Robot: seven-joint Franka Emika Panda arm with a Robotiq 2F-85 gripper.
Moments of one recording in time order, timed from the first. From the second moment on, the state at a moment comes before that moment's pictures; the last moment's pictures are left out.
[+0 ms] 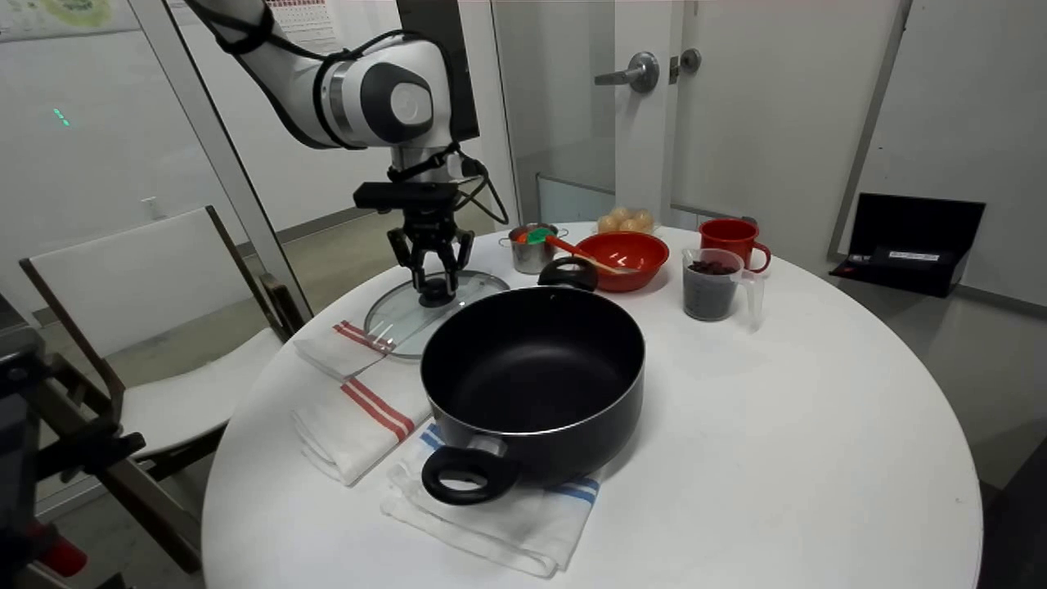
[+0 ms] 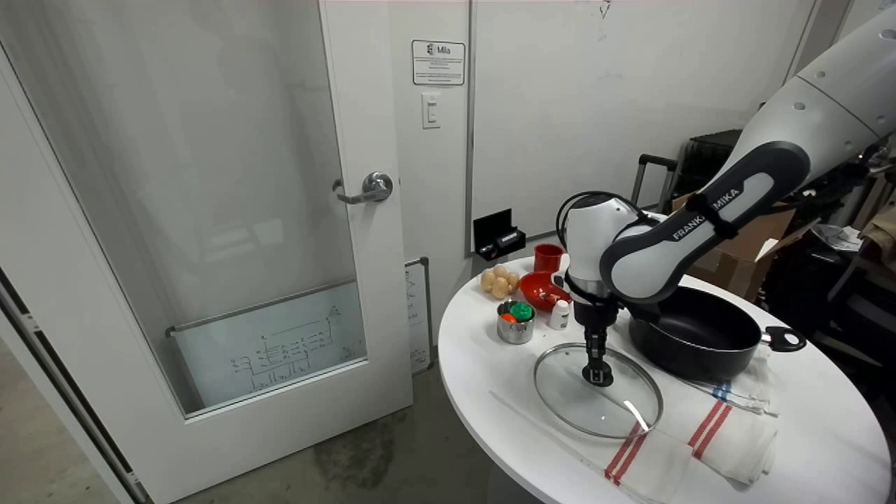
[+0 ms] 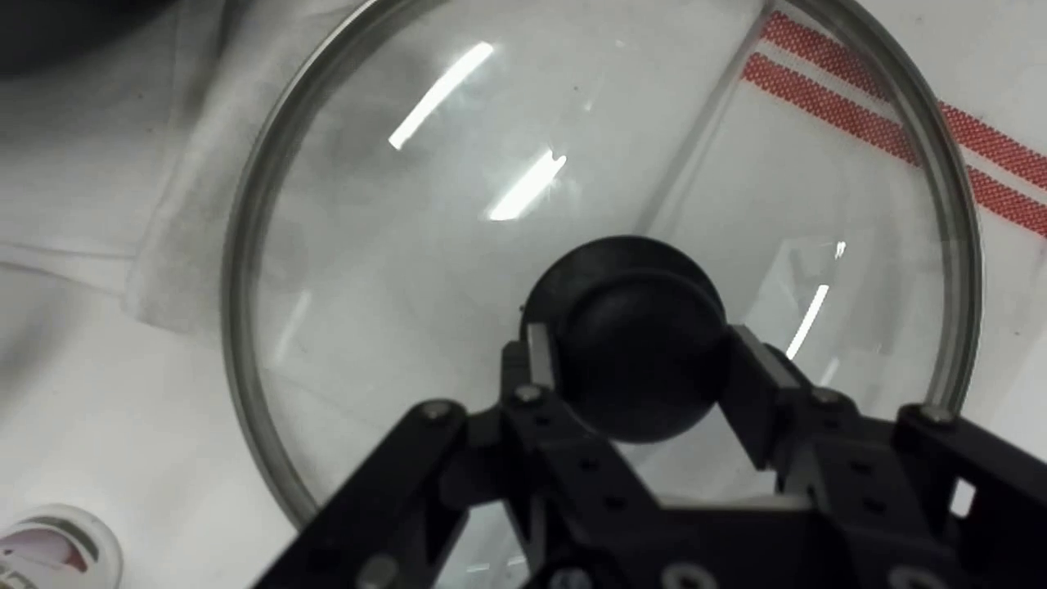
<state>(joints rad) 0.19 1.15 0.11 -1.40 -0.18 2.35 -0.23</state>
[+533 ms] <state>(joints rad) 0.18 1.03 0.11 -1.40 -0.18 2.22 -0.23</state>
